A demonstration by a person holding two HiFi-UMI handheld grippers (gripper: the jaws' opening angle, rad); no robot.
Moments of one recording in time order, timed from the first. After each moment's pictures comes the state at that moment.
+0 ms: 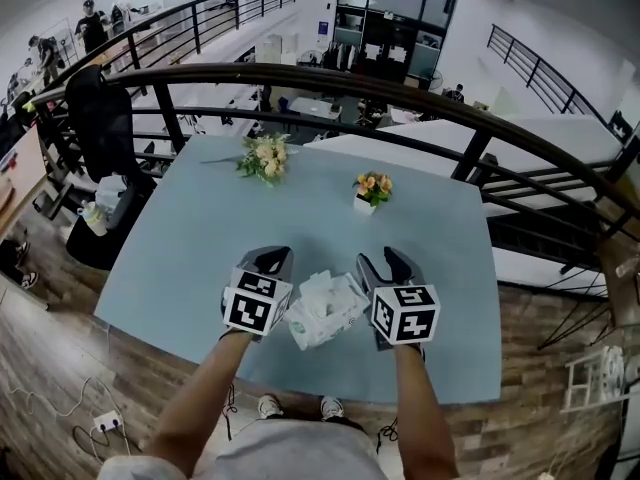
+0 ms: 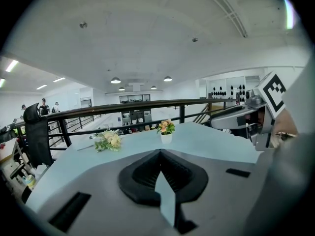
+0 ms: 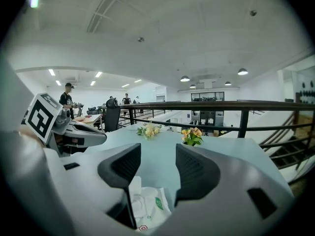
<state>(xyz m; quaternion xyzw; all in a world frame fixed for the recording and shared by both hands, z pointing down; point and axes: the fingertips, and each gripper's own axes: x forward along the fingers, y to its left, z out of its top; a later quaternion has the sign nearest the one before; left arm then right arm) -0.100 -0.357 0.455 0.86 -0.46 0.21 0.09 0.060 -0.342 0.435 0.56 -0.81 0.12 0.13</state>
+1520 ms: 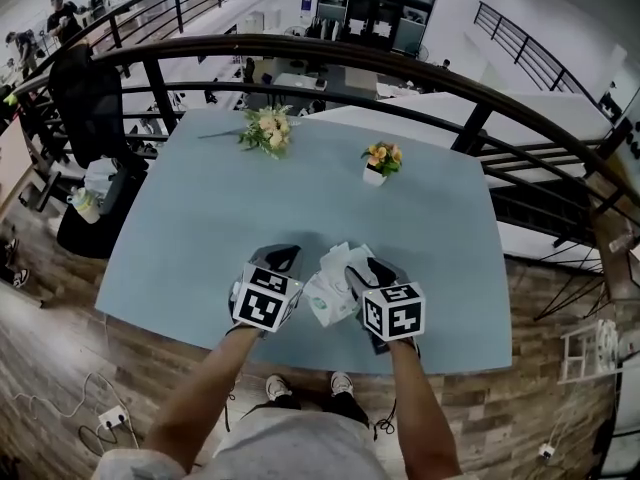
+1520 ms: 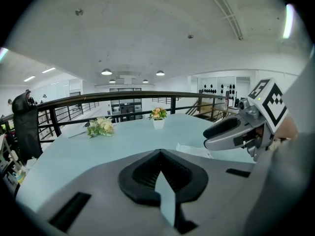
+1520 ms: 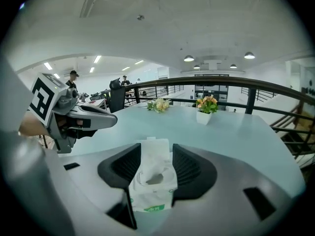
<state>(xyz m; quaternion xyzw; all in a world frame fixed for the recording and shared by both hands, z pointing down) -0.121 -0.328 0.512 0.88 -0.40 0.23 0.11 -0.003 -0.297 0.529 0.53 -0.80 0.20 0.21</state>
